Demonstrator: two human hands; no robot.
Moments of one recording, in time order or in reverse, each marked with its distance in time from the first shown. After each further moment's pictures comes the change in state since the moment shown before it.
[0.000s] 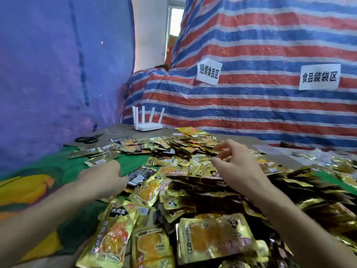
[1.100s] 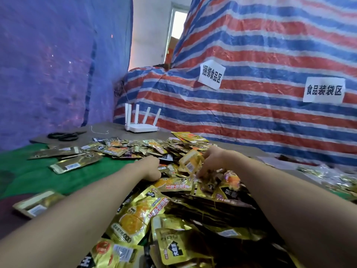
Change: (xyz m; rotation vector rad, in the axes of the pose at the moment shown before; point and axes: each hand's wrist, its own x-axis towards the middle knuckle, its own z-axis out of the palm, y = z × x) left_hand 0.204 0.095 0.095 -0.056 -0.150 0.278; right_hand 0.206 0.080 0.104 -0.469 -0.501 0.240
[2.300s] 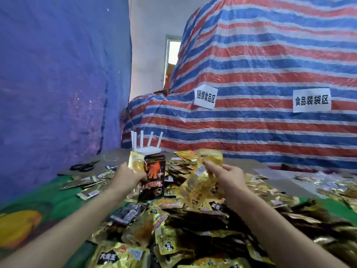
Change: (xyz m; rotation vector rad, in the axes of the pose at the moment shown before) left_hand -0.144 -0.002 -0.074 -1.108 0.483 -0.126; right_hand -0.155 0.002 -0.015 1.263 0.373 -0.050
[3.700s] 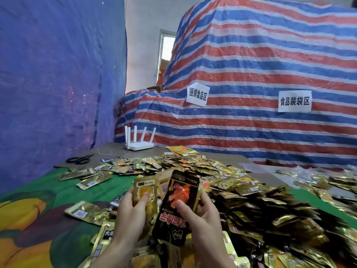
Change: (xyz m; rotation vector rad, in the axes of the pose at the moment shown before) left_hand -0.150 0.002 0.023 -0.347 0.059 -0.046; right_hand -0.145 0.049 0.017 0.323 -0.278 -0.196
